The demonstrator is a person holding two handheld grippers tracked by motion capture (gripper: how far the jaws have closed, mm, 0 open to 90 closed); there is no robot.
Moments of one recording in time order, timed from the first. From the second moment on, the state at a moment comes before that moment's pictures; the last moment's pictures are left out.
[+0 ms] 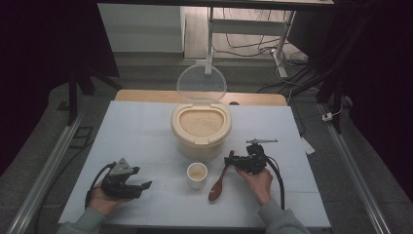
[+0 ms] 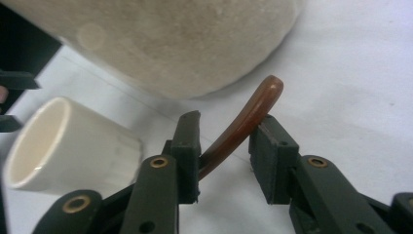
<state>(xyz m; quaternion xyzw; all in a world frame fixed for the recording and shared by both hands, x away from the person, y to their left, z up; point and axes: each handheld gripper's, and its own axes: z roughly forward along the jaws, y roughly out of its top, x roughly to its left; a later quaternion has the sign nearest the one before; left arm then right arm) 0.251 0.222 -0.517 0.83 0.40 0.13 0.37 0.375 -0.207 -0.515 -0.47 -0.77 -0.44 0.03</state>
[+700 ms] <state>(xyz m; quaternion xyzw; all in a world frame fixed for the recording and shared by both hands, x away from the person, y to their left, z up) 0.252 0.221 -0.518 0.83 0.40 0.13 0.37 0.377 -0.202 -0.521 -0.47 -0.79 -0.40 -0.04</state>
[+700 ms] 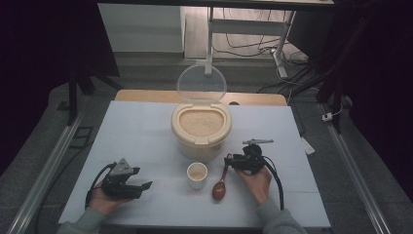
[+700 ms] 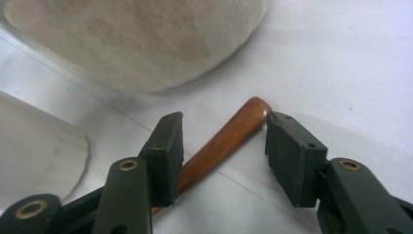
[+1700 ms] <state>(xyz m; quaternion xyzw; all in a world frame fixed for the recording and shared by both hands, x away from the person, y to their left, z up) 0.244 0.225 -0.514 0.82 0.40 0.14 0.39 0.311 -0.274 -0.489 -0.32 -0.82 -0.46 -0.12</state>
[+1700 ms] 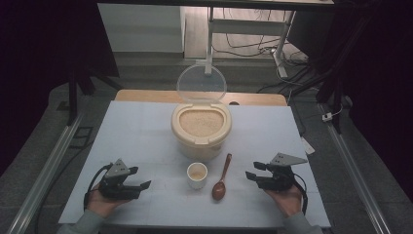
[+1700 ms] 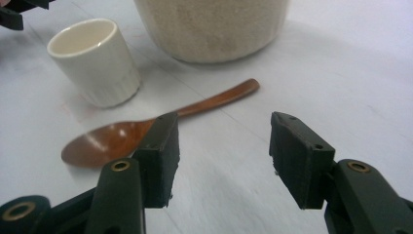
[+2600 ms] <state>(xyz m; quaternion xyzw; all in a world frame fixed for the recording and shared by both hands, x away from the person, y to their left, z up) 0.242 0.225 -0.516 0.81 0.40 0.14 0.39 0.301 -0.302 -0.502 -0.32 -0.83 -0.43 -0.16</state>
